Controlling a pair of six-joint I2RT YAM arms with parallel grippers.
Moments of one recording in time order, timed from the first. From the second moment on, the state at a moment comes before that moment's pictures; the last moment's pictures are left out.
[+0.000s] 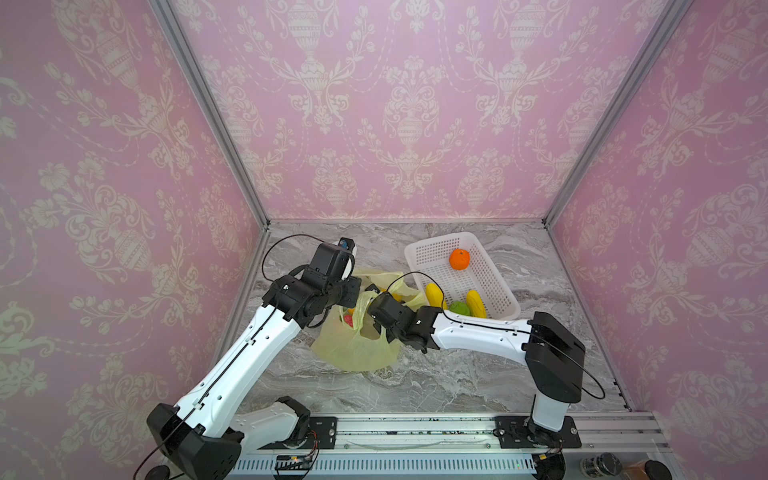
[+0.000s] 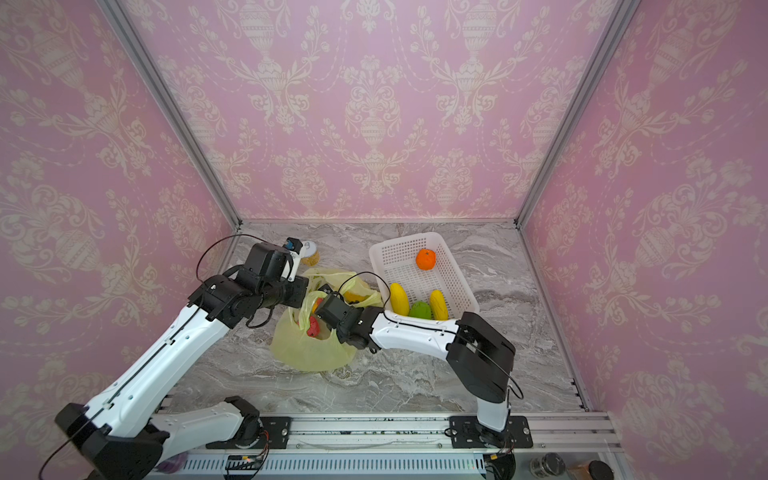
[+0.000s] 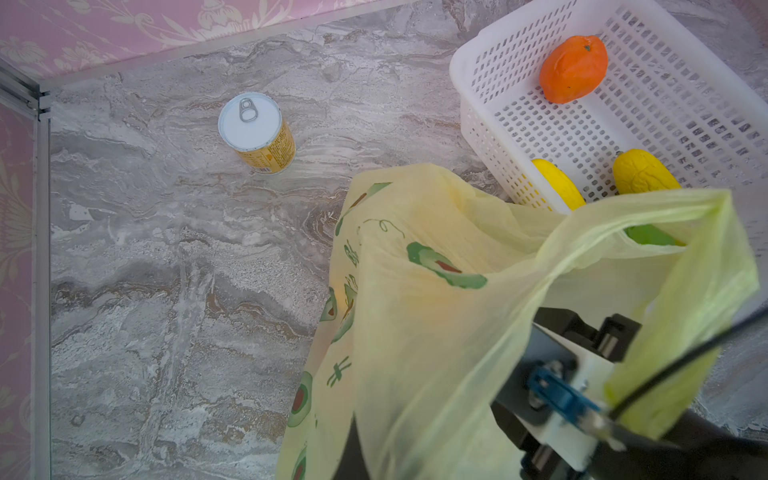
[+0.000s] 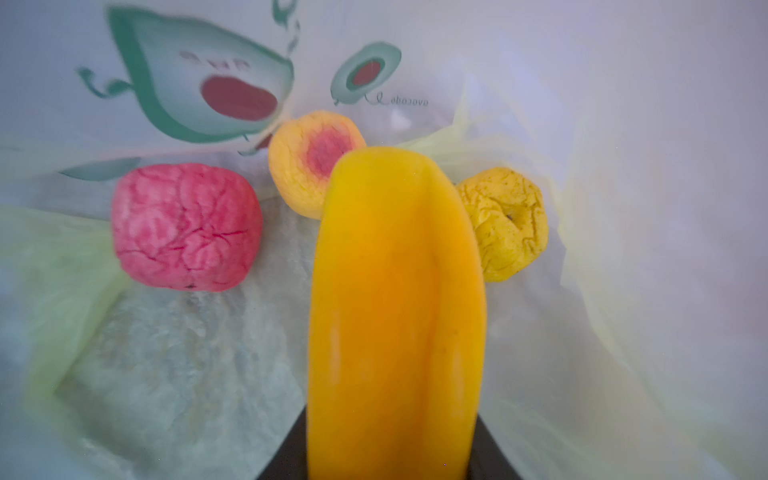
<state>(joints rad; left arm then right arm) -0.50 1.18 1.28 -0.96 -0.13 -0.20 1.06 1.79 1.29 -0.37 0.41 0.21</state>
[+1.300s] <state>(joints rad) -0.49 1.18 1.28 -0.96 -0.13 -0.20 0.67 0.90 0.63 -0.27 0.48 0.39</state>
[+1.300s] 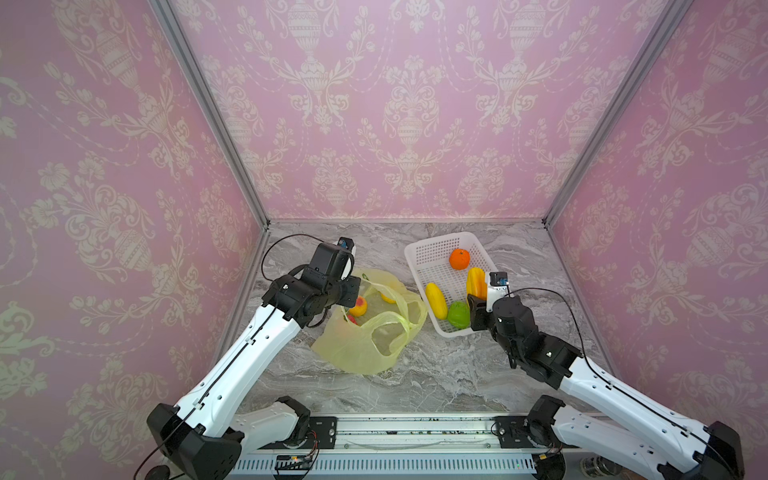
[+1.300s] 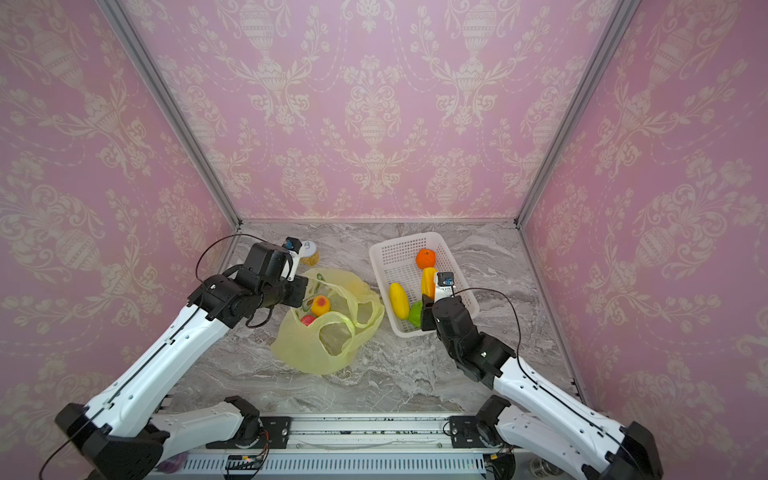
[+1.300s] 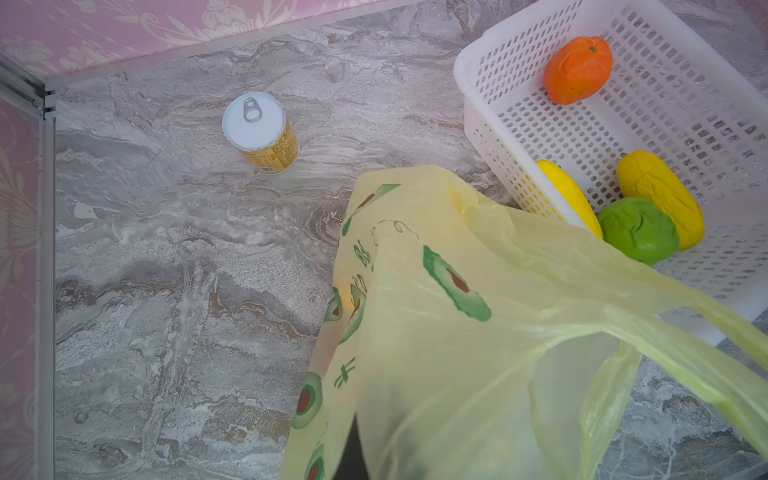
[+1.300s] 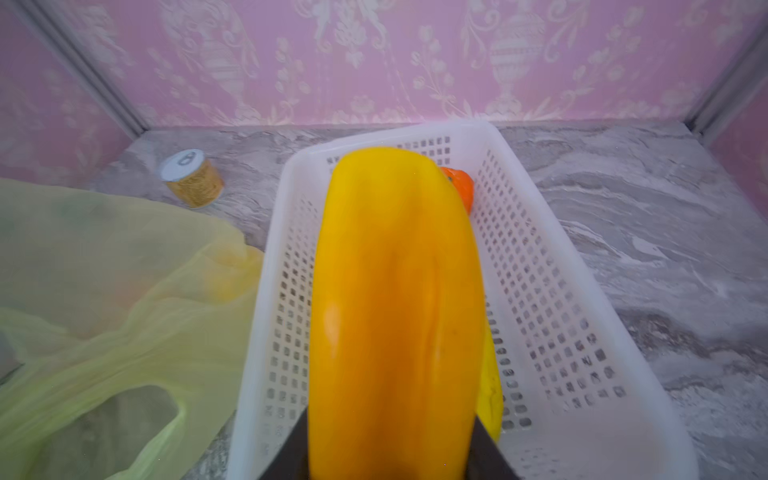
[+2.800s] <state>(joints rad) -0.49 1.18 1.28 -0.96 -0.13 -0.20 0.64 0.88 0.61 -0.21 0.30 0.40</state>
